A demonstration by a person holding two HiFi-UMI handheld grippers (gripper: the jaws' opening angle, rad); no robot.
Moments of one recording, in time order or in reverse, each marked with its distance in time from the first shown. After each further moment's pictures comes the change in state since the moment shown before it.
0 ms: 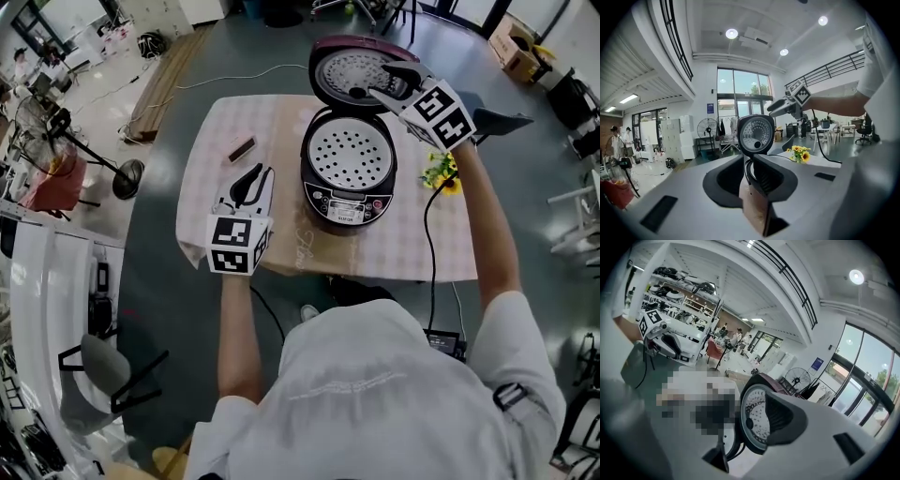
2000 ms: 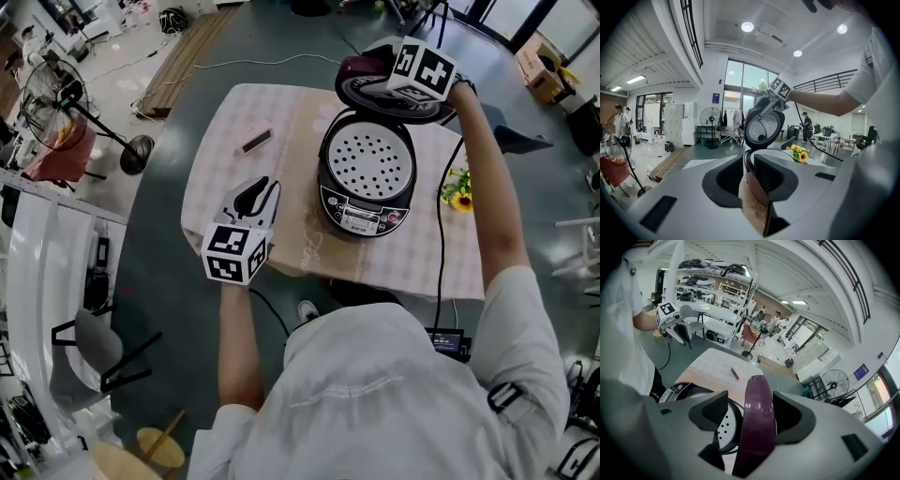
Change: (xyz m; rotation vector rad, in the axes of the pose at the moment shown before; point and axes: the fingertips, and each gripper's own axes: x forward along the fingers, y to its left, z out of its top) left arm -0.008 0.015 -0.041 -0.164 0.066 -0.010; right arm 0.104 0.021 0.018 -0.279 0.206 0.441
